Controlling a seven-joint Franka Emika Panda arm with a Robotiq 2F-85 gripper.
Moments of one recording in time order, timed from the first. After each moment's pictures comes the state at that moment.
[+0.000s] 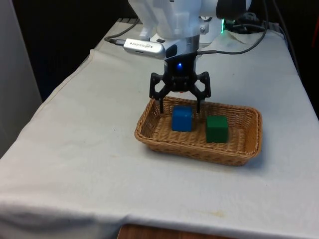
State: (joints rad) arm 0.29 0.60 -0.38 -1.85 0.35 2.46 -0.43
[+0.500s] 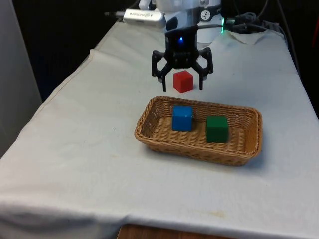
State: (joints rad) arm 0.30 0.43 -0.39 -1.99 0.31 2.43 -0.43
